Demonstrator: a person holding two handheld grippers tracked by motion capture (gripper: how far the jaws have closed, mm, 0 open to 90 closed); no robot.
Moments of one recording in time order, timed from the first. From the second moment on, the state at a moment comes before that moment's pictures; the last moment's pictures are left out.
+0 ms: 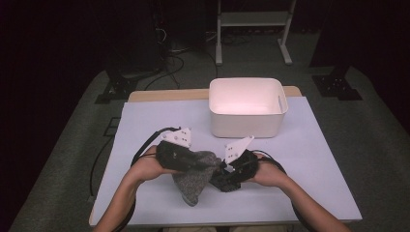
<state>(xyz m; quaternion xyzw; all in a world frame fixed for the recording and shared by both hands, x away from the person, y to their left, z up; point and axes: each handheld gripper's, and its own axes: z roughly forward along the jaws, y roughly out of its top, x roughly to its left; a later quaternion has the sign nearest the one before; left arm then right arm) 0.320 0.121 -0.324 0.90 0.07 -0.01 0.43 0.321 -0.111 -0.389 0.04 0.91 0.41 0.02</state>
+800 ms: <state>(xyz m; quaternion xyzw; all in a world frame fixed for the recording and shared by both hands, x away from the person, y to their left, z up) 0.315 0.108 -0.342 0.90 0.06 -0.03 0.42 0.307 -0.155 -0.393 0.05 0.89 0.45 0.03</state>
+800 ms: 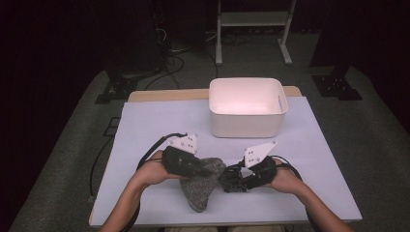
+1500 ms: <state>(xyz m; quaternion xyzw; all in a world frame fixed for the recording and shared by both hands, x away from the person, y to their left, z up) 0.318 0.097 -0.335 0.91 0.05 -0.02 0.42 0.310 -0.173 -0.402 0.07 0.88 0.48 0.03</state>
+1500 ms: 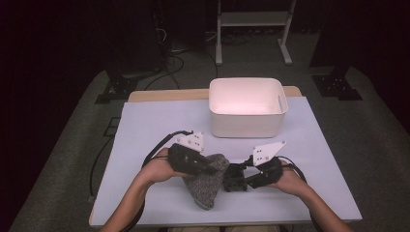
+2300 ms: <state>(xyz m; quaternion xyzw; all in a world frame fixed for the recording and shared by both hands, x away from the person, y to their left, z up) 0.321 0.102 -0.325 0.91 0.05 -0.01 0.41 0.309 -0.165 -0.407 0.07 0.87 0.48 0.04</state>
